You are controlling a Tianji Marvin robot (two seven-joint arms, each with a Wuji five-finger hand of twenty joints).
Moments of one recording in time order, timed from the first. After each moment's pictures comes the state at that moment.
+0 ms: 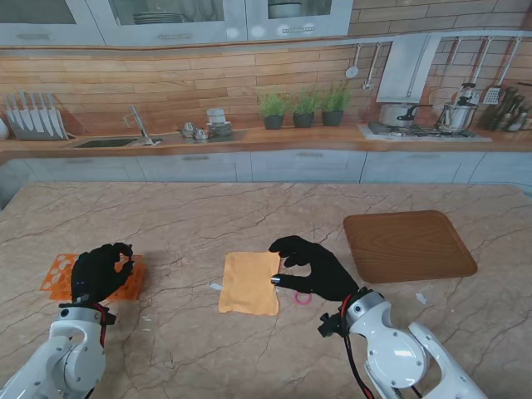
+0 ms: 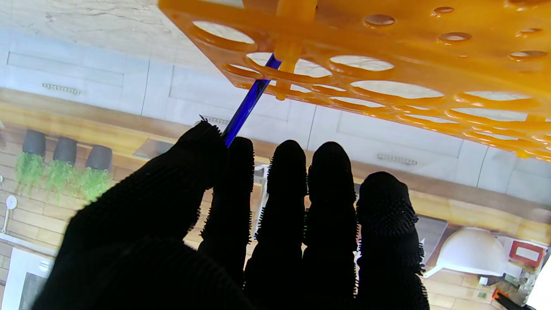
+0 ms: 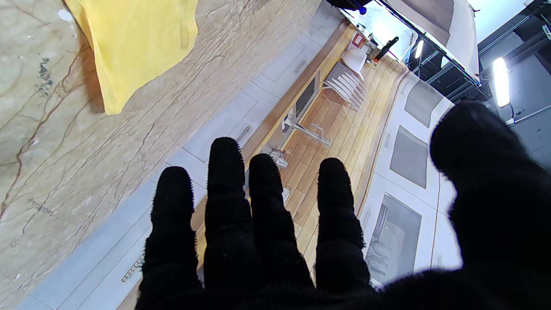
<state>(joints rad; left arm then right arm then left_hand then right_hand) 1.68 -1.13 -1.44 -1.35 0.91 -0.06 0.57 -1.73 -1.12 1.20 -1.78 -0.31 -0.18 -0.02 0.89 -0.50 0.62 -0.14 0.71 0.08 0.74 0.38 0.82 0.20 0.67 1.01 0.72 0.25 1.06 0.95 0.47 0.29 1.47 0.82 0.40 -0.61 0.66 -0.06 0.40 -0.11 0.68 0.54 0.55 0.16 0.62 0.39 0.61 0.12 0.50 0.55 0.25 0.22 0.68 0.69</state>
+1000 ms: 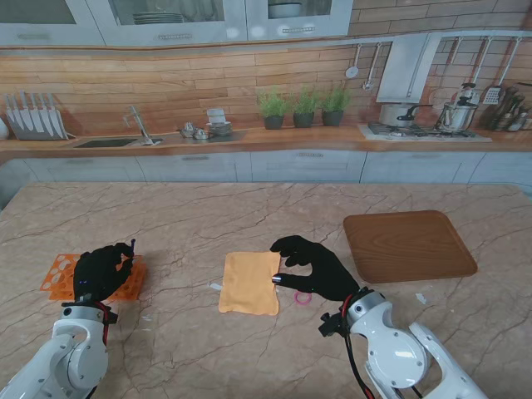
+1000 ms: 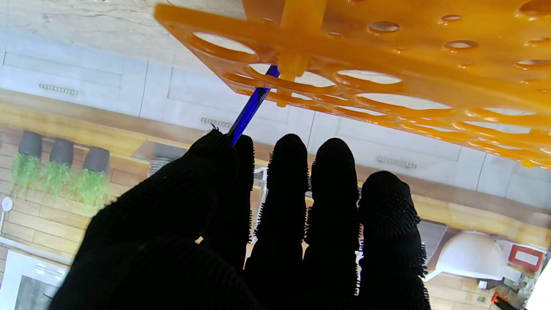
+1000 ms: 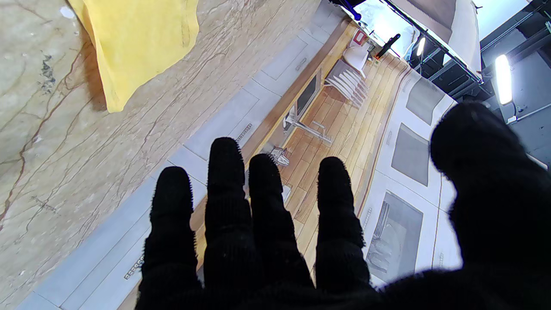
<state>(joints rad) 1.66 -1.13 -1.41 -1.33 0.90 -0.05 0.58 -1.73 -1.12 1.21 -1.78 -0.31 -0.18 -0.02 0.95 -0.44 0.59 -0.14 0.73 0.08 0.79 0.35 0.89 0.20 0.65 1.00 0.74 0.28 1.04 0.92 0.46 0.32 1.47 0.80 0.40 -0.61 0.66 -0.06 0.41 -0.11 0.68 0.54 0.55 0.16 0.62 0.39 0.61 0.12 0.50 0.55 0.25 0.23 0.68 0.69</state>
